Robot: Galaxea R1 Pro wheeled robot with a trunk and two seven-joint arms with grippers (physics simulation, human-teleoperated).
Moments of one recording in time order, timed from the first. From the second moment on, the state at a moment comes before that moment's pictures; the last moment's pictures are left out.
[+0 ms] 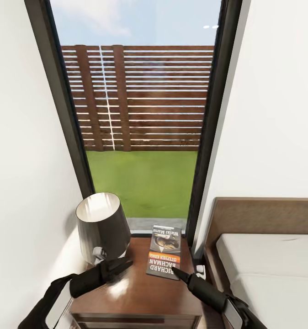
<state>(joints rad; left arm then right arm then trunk) -0.34 0.11 -0.03 -0.93 0.61 0.74 -1.24 -0.47 0.00 -0.22 -0.40 -0.35 0.31 1.24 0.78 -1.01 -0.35</state>
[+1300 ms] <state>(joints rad) -0.34 0.12 -0.03 -0.96 0.63 0.77 -1.24 -0.47 0.00 -0.22 -0.40 -0.35 0.31 1.24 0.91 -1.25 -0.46</state>
